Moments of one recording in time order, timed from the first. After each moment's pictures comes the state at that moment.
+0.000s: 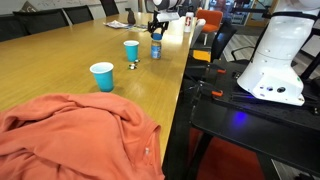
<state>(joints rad) -0.12 0.50 -0.28 -2.10 0.04 2.87 0.20</state>
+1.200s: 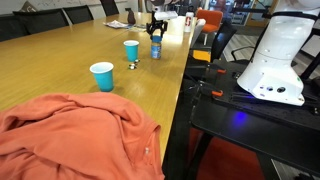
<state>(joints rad) -0.14 0.51 -0.24 -2.03 0.06 2.68 0.20</state>
